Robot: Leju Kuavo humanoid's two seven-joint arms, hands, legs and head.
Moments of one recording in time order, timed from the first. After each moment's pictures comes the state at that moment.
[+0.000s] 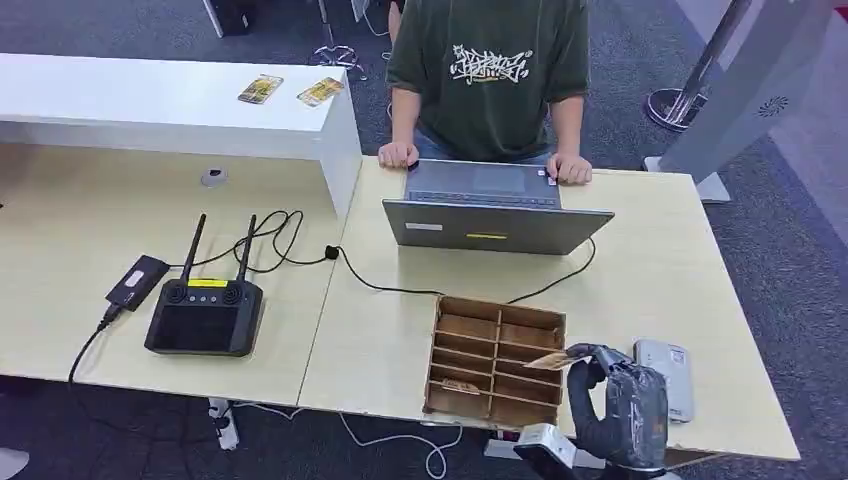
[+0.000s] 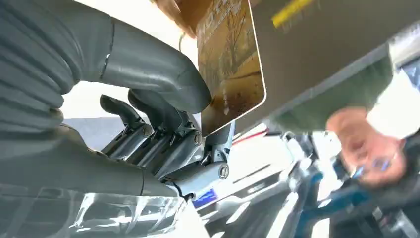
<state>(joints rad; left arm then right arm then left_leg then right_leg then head) -0.07 -0.13 -1.14 -0.11 1.49 0.22 -0.10 0.20 -0.26 0.49 -1.77 1.06 -0.69 0.16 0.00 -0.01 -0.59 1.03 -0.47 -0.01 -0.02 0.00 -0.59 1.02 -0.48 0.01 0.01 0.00</state>
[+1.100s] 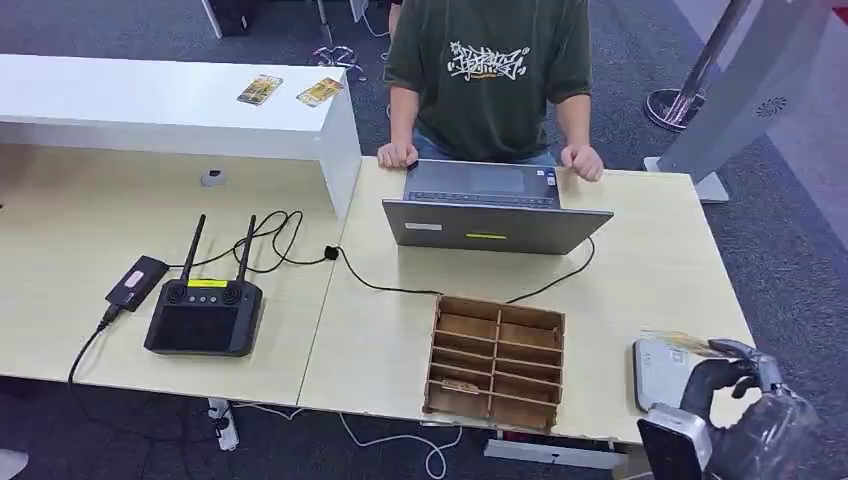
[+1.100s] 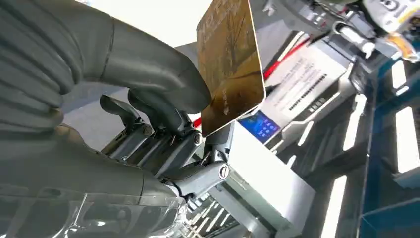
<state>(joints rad) -0.07 -0.14 -1.14 -0.10 1.49 0.23 -0.11 0.31 0.10 0.04 -1.93 0.93 -0.69 -0.12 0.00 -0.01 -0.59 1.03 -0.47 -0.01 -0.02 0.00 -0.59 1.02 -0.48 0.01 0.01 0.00</state>
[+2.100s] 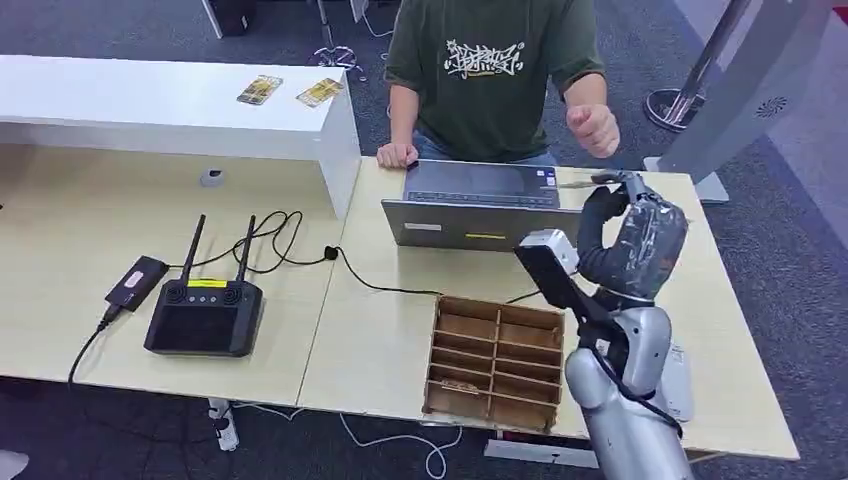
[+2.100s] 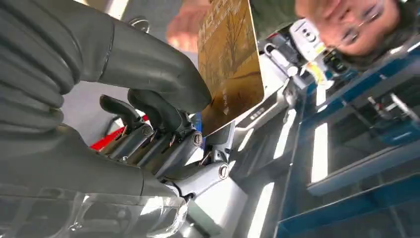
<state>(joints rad) -0.09 -0.13 -1.20 -0.10 1.47 0.20 -0.06 -0.36 0.07 0.31 -1.48 1.17 -0.61 0.11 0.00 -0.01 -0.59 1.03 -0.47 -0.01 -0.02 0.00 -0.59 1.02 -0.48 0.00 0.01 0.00</state>
